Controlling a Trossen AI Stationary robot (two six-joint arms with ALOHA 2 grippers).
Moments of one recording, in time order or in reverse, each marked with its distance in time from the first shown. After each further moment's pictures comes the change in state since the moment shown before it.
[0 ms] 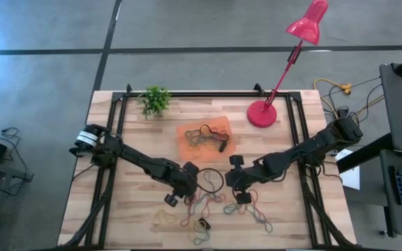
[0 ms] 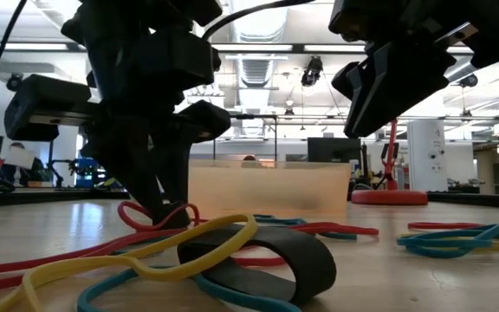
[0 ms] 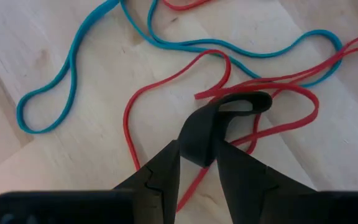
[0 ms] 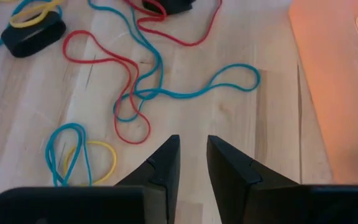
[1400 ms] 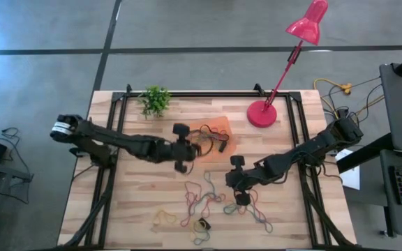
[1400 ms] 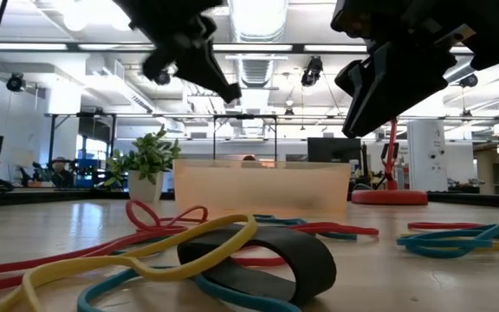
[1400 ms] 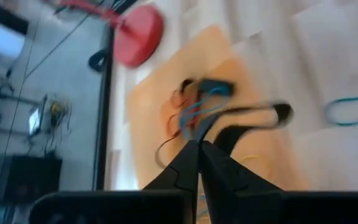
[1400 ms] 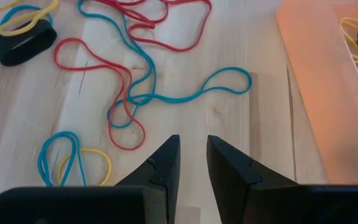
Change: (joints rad) left arm 0.152 -0.319 0.007 0.008 -0.587 0.081; right arm 0.021 0.000 -0.011 0.024 0.060 0.033
